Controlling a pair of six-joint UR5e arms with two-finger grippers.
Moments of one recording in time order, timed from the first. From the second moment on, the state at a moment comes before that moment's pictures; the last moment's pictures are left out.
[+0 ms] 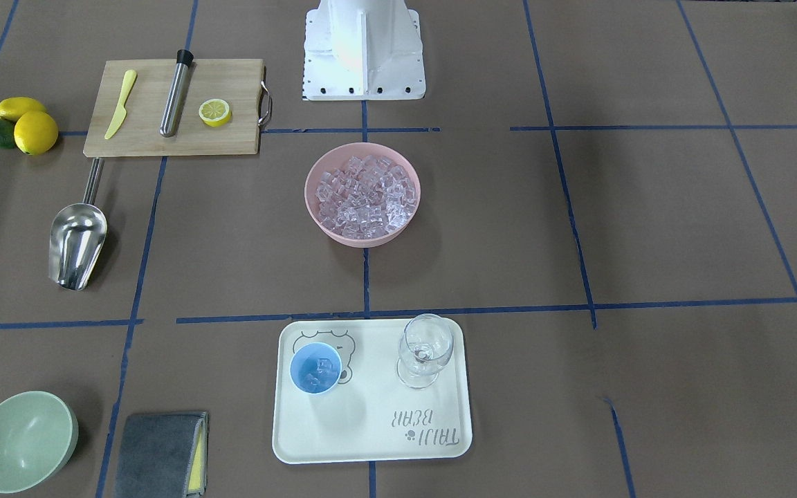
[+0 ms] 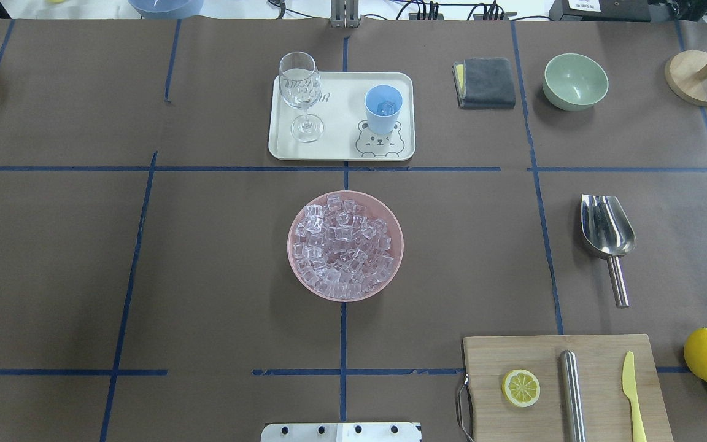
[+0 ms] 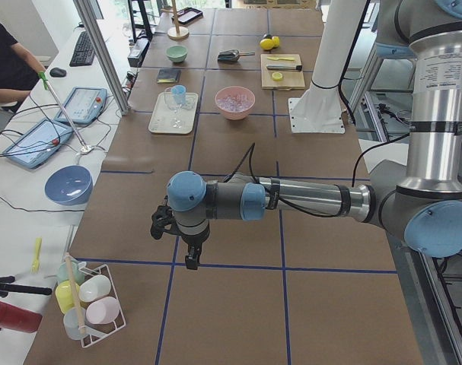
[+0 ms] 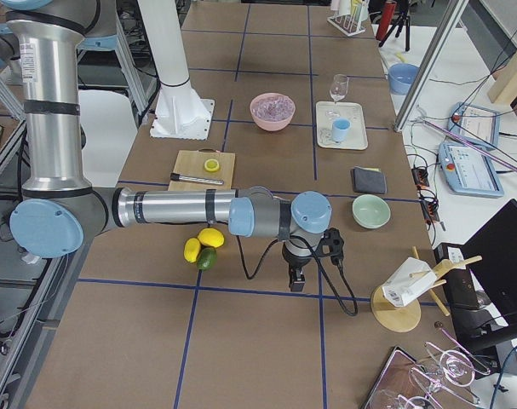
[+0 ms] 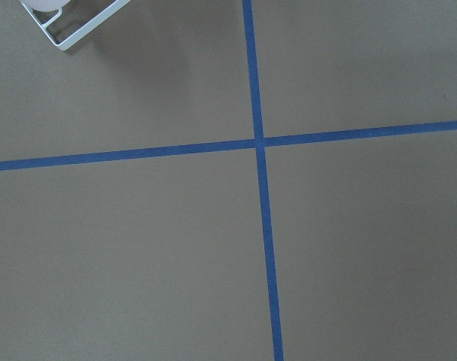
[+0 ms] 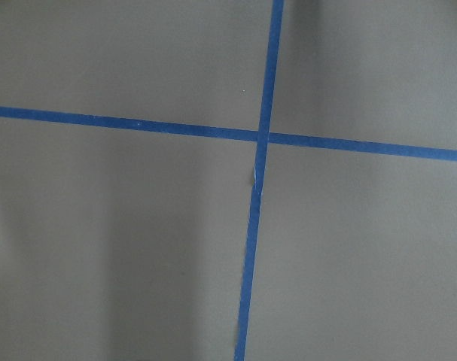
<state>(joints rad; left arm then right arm) -1.61 -1.55 -1.68 -1.49 -2.36 0.11 1.55 -1.58 1.64 -1.65 2.37 -0.08</state>
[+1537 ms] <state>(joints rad) -1.61 -1.55 -1.67 -1.50 -2.36 0.11 1.62 -1.57 1.64 -1.65 2.37 -0.01</state>
